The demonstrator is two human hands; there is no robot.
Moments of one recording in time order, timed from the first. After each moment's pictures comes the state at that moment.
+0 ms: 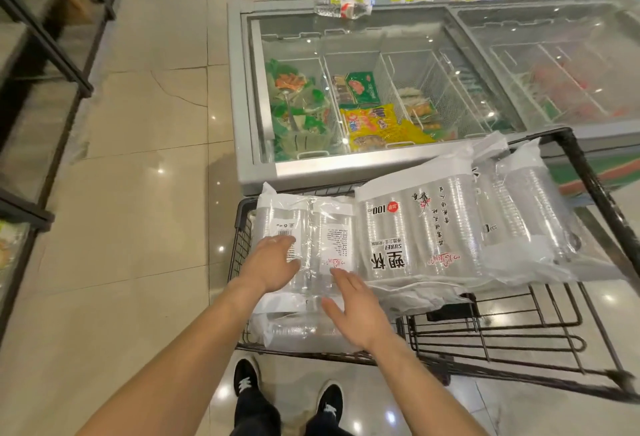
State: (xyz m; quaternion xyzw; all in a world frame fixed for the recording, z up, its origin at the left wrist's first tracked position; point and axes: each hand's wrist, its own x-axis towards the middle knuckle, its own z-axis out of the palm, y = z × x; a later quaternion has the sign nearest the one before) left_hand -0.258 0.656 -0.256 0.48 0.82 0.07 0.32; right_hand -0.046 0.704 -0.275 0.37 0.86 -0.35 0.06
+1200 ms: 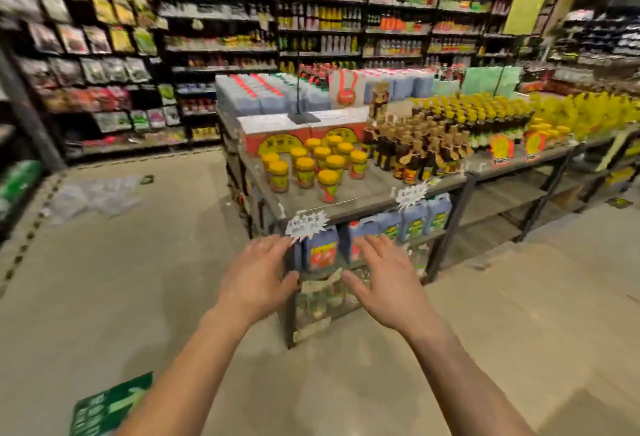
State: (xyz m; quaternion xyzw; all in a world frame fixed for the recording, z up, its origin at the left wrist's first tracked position) left_hand -0.374 -0.192 -0.021 -0.05 0.98 0.12 -0.12; right_hand -0.444 0.027 -0.019 -0.29 0.94 -0.15 -0.08
